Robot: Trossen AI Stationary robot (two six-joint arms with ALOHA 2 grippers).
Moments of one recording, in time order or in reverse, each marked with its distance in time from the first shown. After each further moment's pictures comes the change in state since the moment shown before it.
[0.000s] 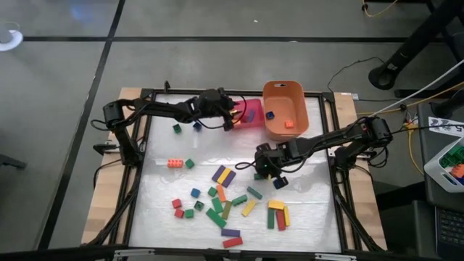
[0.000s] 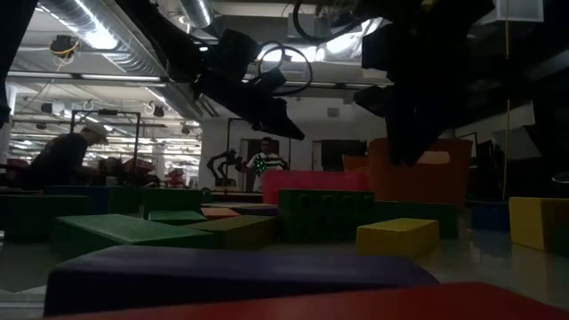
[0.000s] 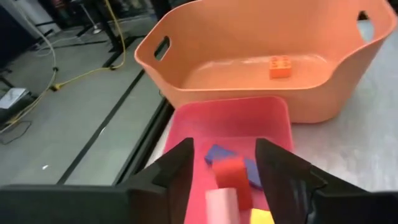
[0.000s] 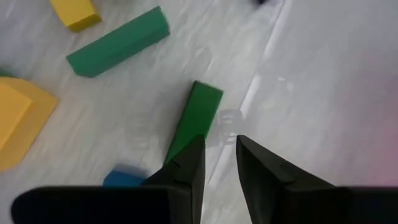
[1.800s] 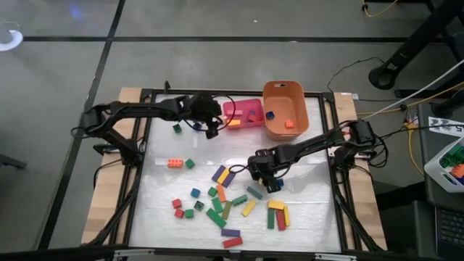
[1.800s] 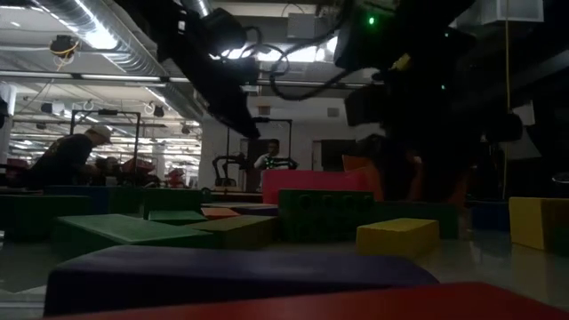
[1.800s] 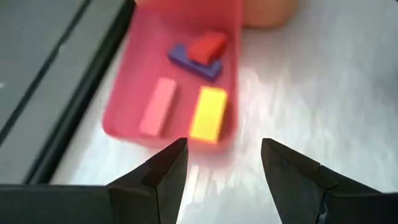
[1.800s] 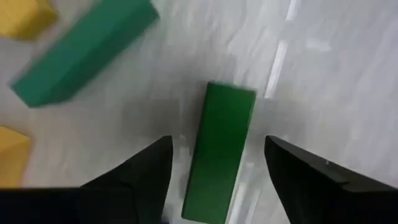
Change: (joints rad) left arm -0.038 -0.246 0.000 -0.632 0.005 -0.098; right arm 0.000 0.187 0.005 0.049 -0.072 0.193
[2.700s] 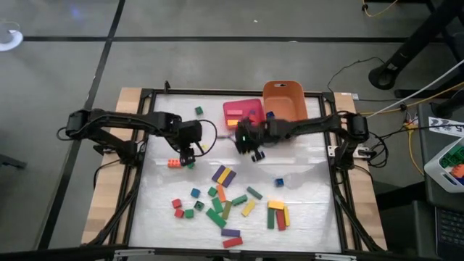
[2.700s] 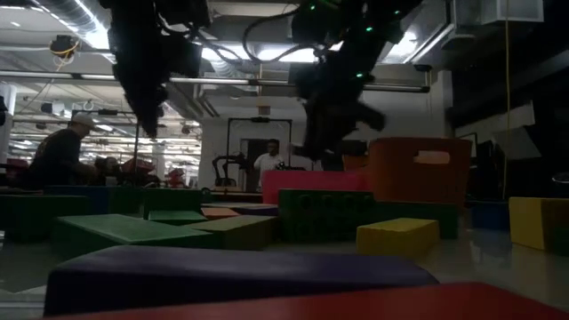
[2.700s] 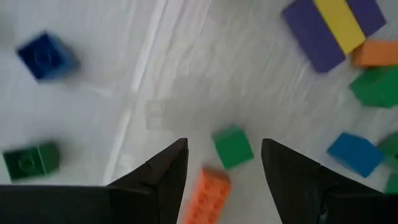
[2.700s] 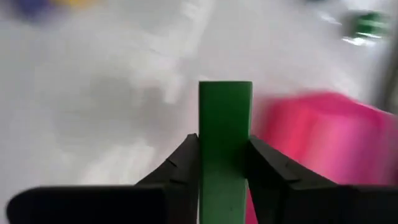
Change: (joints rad) left arm -0.288 -0.183 -0.001 -0.698 0.007 -0.483; right arm -0.257 0.027 0.277 0.028 0.285 -0.548
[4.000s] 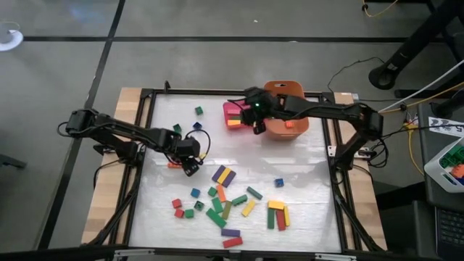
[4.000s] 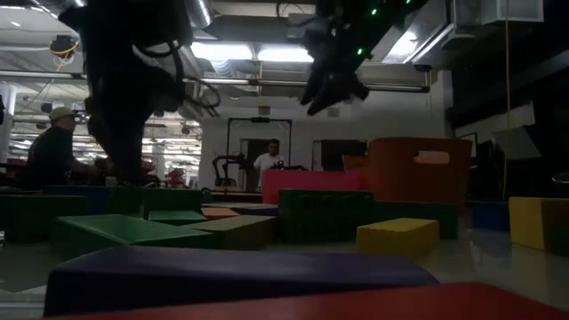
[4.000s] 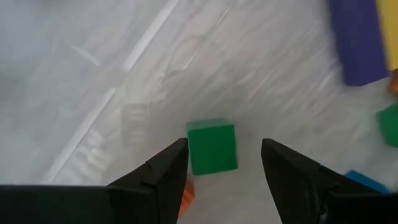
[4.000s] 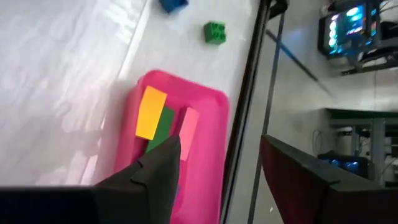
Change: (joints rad) left arm -0.161 0.010 -0.233 0.261 -0.083 -0.440; right arm -0.182 -0.174 0.020 0.103 -0.021 -0.193
